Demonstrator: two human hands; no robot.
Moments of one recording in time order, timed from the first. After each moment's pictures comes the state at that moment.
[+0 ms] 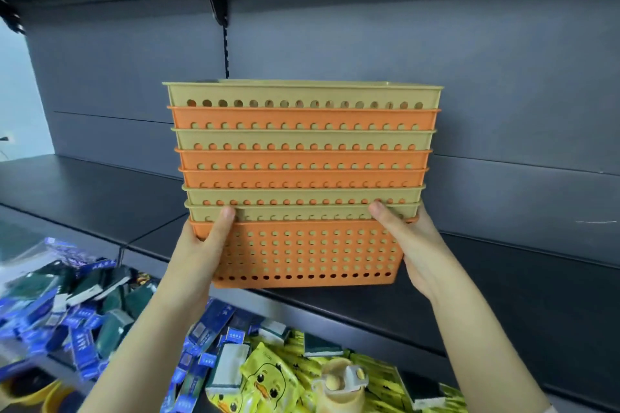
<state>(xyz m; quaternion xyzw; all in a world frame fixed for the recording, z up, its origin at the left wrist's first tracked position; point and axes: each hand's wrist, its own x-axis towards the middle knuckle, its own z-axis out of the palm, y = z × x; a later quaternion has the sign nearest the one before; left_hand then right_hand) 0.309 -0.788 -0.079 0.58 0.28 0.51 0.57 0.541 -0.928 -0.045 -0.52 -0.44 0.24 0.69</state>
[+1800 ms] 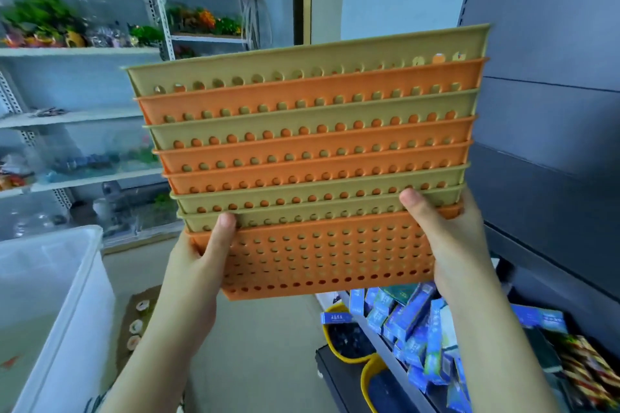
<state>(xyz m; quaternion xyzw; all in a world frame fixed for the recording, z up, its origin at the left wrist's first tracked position) -0.399 -0.343 -0.130 0.42 0.48 0.69 0.35 -0.146 -0.277 -0.097 -0.37 -0.52 0.41 0.65</state>
